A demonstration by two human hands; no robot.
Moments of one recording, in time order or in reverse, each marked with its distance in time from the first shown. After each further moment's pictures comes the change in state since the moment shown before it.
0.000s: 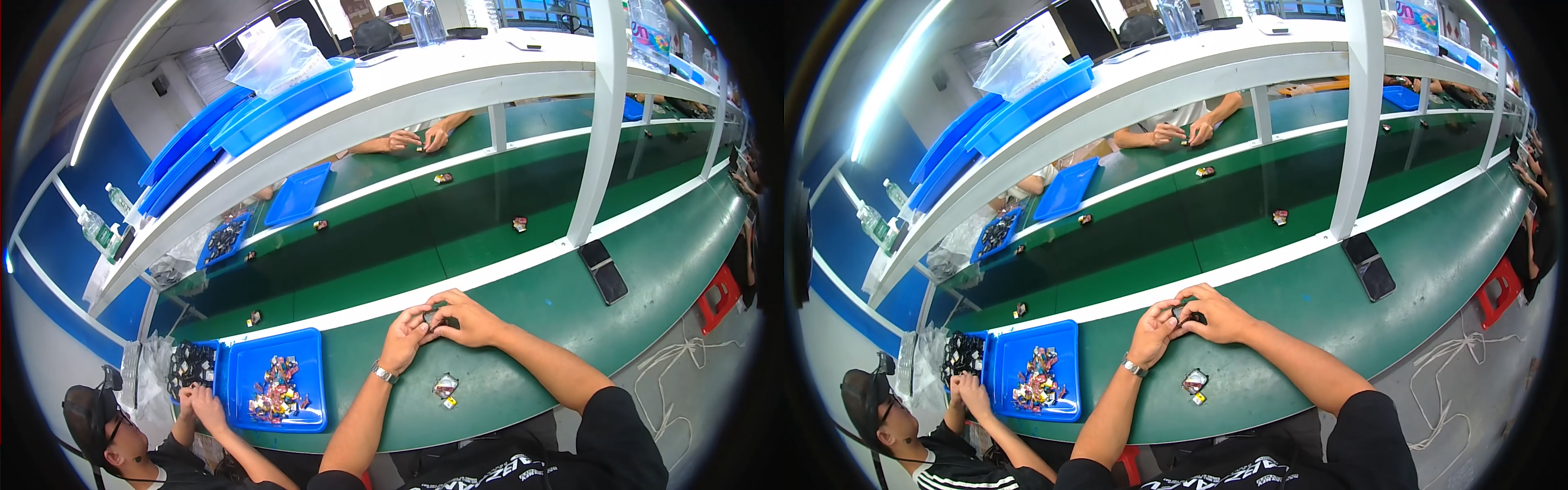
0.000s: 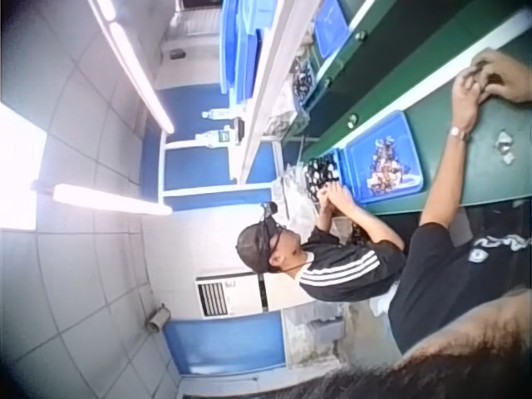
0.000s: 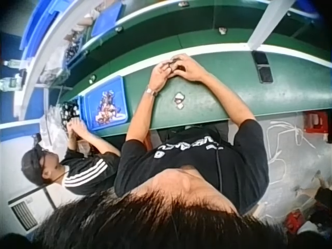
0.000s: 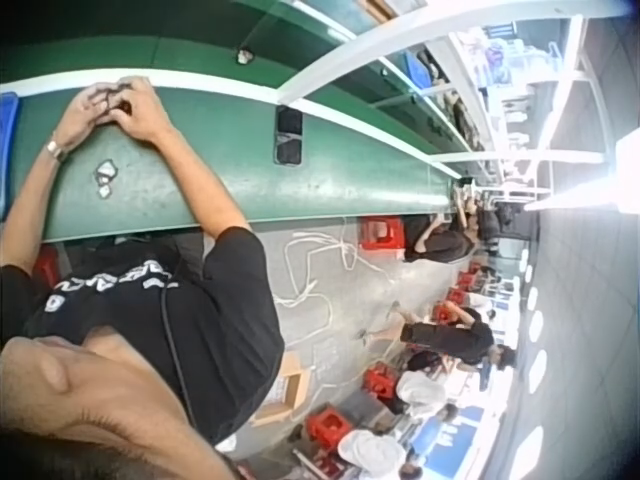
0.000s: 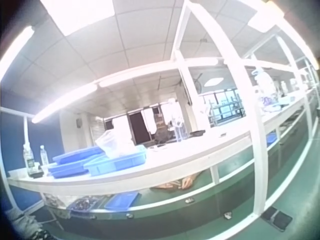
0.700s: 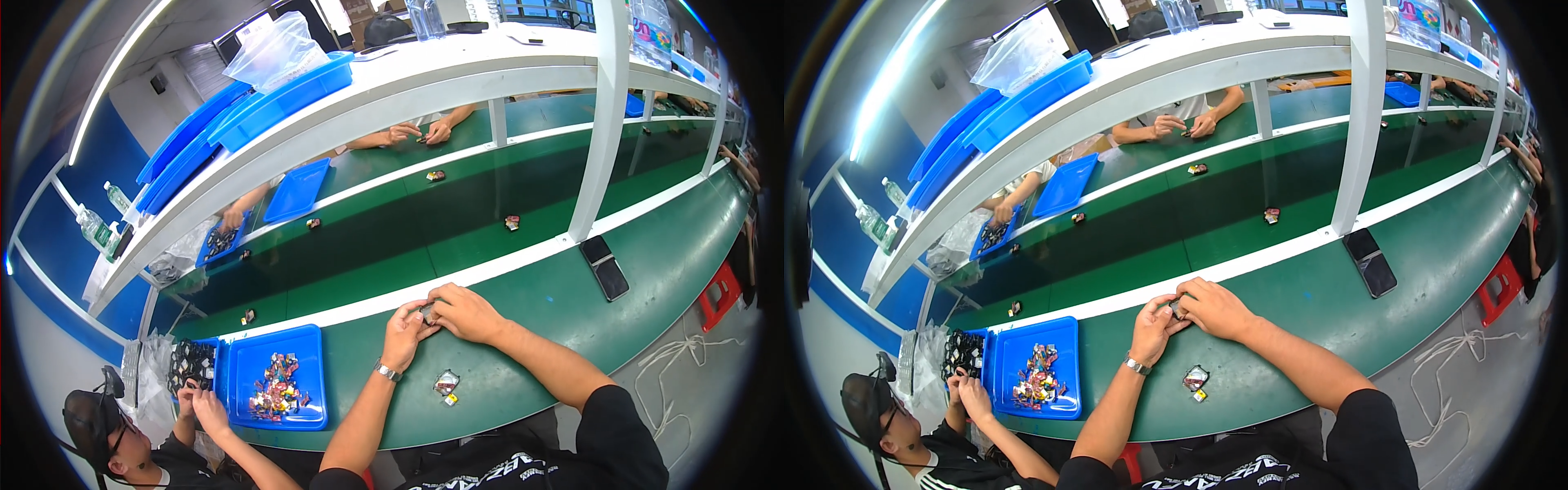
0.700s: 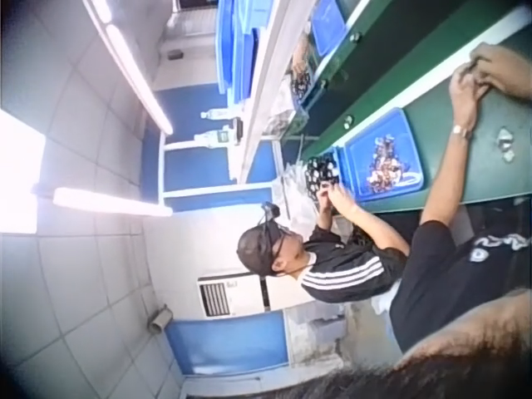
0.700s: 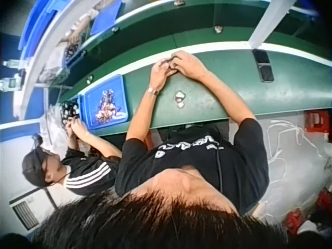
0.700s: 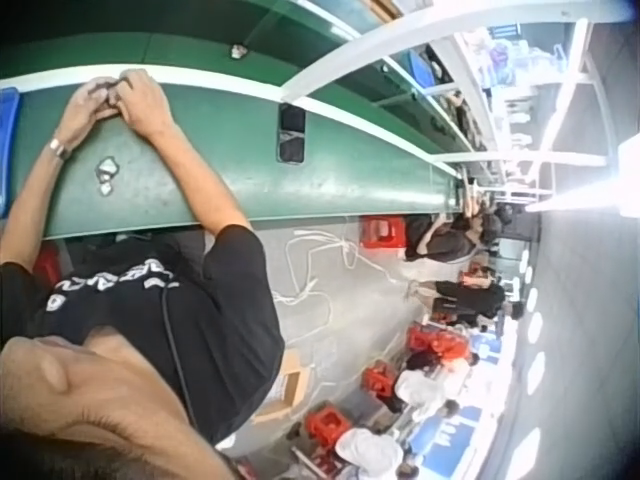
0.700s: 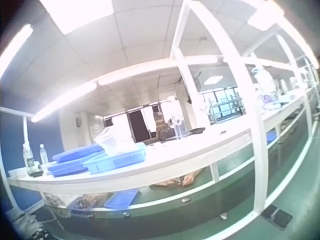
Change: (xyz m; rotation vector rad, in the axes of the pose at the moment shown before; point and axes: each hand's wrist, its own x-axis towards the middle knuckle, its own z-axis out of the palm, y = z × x) left_hand -0.001 -0.002 0.007 0.042 0.164 0.015; right_hand 0.006 0.004 0.004 -0.403 0.070 -0.251
